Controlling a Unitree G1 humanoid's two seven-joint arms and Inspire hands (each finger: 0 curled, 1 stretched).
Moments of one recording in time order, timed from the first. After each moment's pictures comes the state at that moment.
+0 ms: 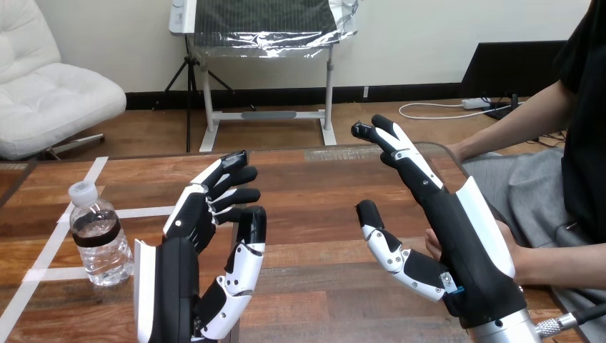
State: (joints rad) left arm 0.45 0.08 -0.32 -0.22 0.31 -0.61 0.45; right arm 0.26 -0.20 0.11 -0.30 -0.29 -0.46 0.05
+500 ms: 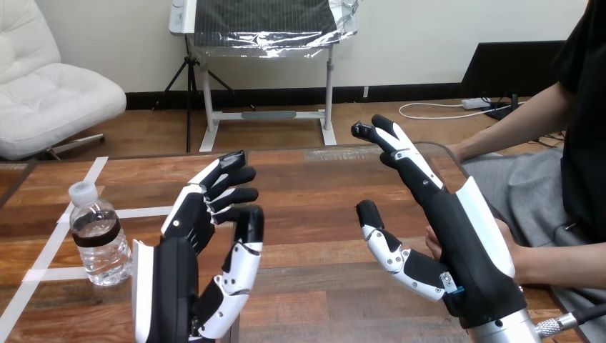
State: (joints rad) left arm 0.45 0.08 -0.32 -0.22 0.27 -0.61 0.43; right arm 0.26 -0.20 0.11 -0.30 -0.29 -0.46 0.05
